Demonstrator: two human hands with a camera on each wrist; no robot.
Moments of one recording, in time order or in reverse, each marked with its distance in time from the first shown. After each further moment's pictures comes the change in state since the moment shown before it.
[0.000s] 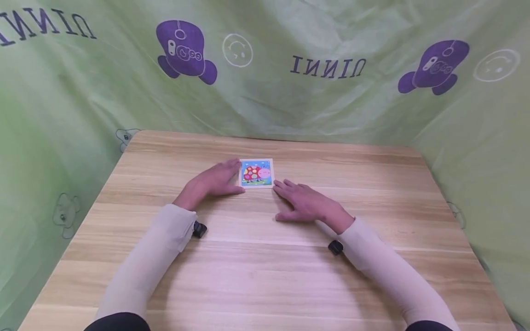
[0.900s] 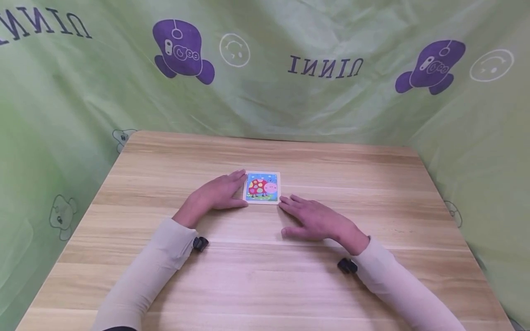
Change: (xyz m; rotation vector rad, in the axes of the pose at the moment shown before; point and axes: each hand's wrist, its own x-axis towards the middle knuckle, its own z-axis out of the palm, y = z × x) left_hand -0.018 0.035 0.011 0.091 -0.032 0.079; right_hand -0.048 -0.017 0.009 0.029 -0.015 0.011
